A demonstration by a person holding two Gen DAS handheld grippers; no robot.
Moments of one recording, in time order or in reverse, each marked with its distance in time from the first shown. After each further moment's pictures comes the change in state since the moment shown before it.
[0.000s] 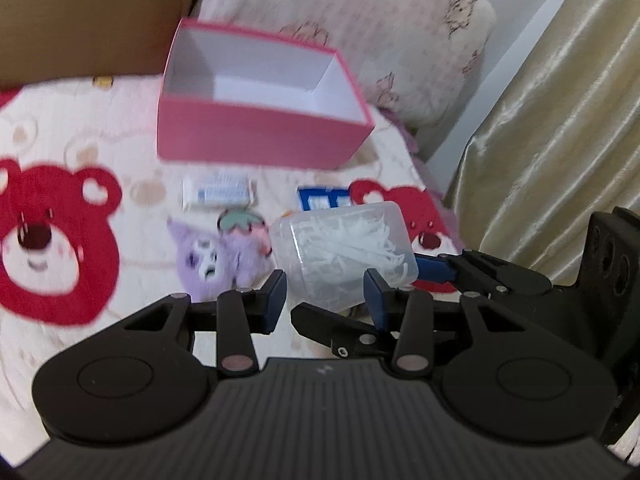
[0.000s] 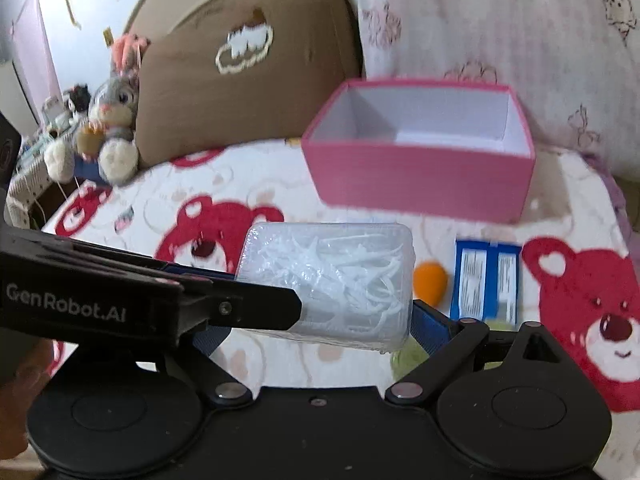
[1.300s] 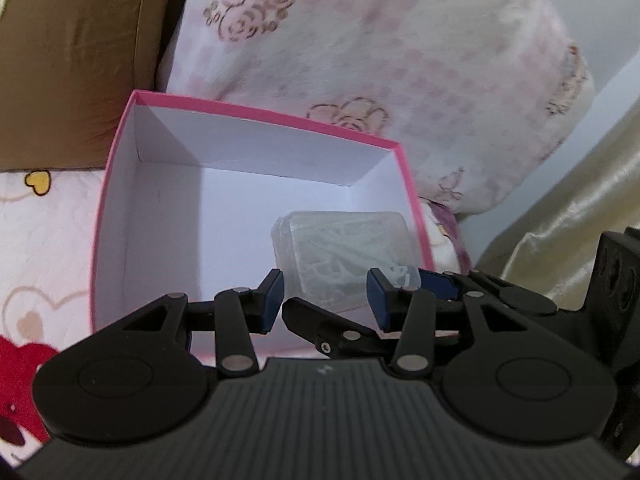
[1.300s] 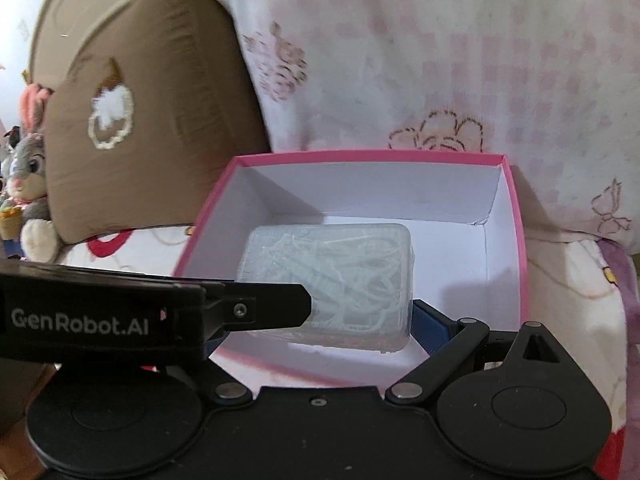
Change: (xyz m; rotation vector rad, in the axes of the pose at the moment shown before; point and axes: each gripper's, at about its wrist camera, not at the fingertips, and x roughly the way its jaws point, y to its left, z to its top) left arm 0.170 0.055 0.217 -0.132 0.046 0.027; right arm 0.159 -0.129 0.179 0.098 0.102 -0.064
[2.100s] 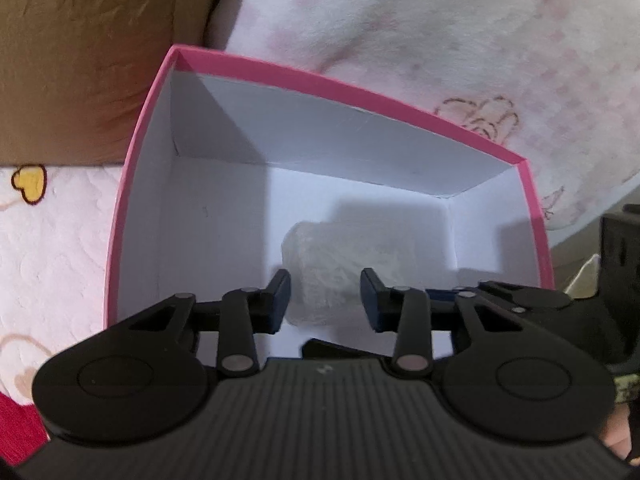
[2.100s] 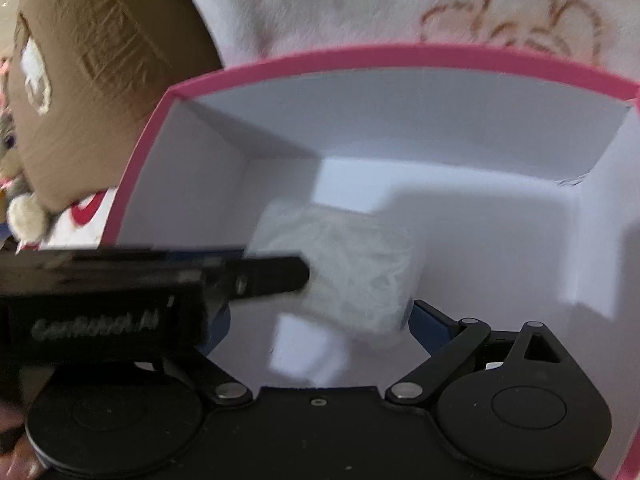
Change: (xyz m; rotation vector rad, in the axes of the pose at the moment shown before) left arm 0.085 0.071 0.036 -0.077 0.083 0.087; right arm 0.114 -0.024 0.027 0.000 0.286 0.113
